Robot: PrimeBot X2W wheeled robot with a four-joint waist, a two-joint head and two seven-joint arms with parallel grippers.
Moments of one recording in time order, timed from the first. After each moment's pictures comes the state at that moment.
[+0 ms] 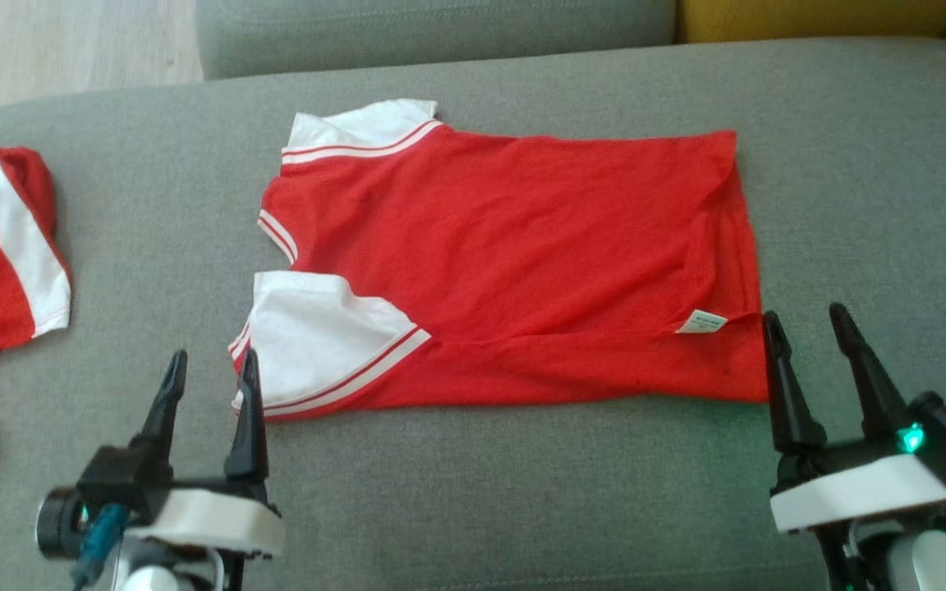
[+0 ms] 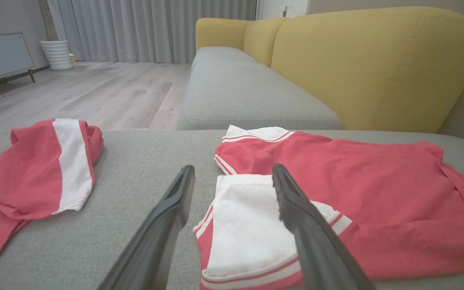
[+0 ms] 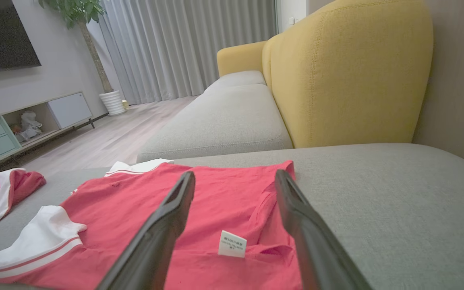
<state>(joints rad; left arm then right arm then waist) 0.05 0.14 -0.18 0.05 -0.20 0.11 -0.25 0.07 -0.11 0.06 -0.07 0.25 0.12 -0.08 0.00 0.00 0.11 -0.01</state>
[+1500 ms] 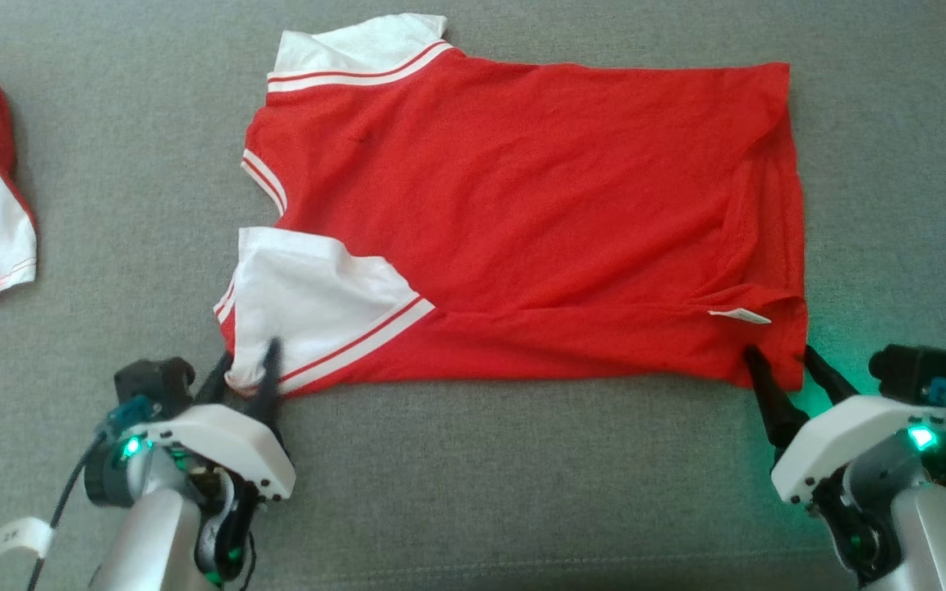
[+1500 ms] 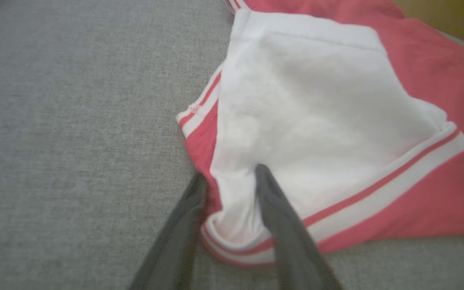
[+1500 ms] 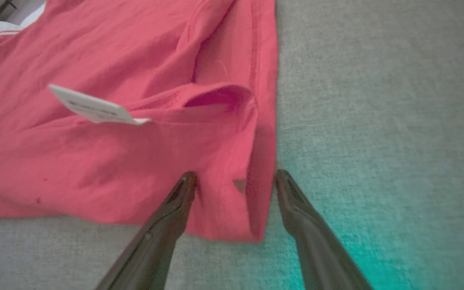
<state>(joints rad) -0.19 0.12 -0.21 0.43 -0.36 0.00 -0.05 -0.08 -0.14 0.03 0.24 0.36 0.12 0.27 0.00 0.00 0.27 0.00</state>
